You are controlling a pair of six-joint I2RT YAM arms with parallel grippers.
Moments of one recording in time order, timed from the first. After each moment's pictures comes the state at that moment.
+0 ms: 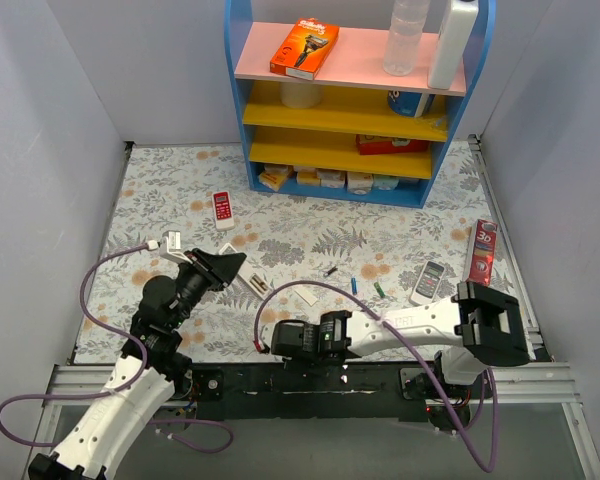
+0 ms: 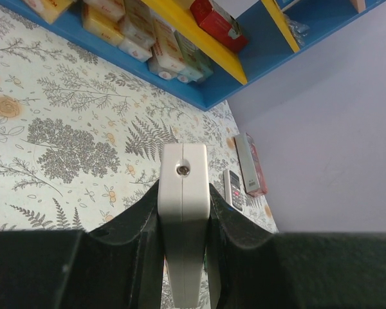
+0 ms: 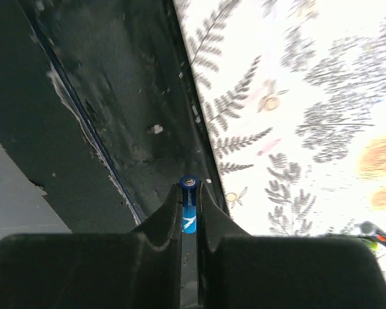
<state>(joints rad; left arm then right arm) -0.40 0.39 0.30 0.08 0.11 -0.85 1.53 1.62 1.01 -0.70 0.06 0.14</state>
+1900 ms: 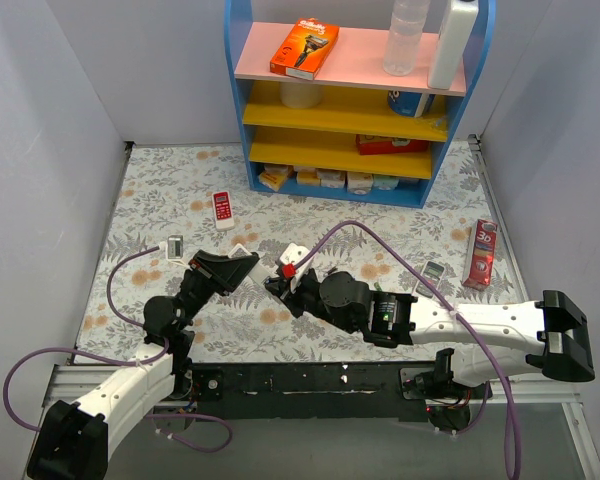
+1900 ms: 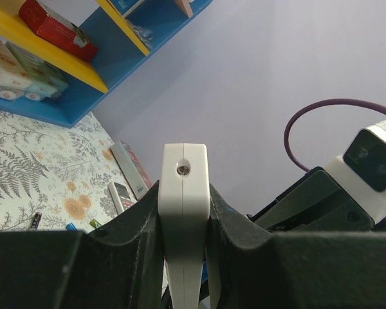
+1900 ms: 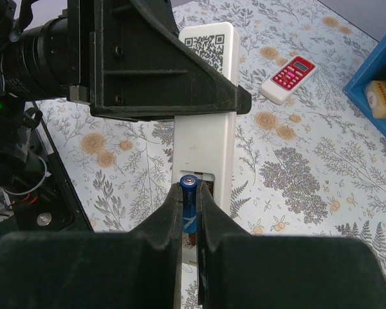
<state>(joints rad) -0.40 0.67 0.04 1.08 0.36 -1.16 1.39 1.22 0.87 0.17 0.35 0.05</state>
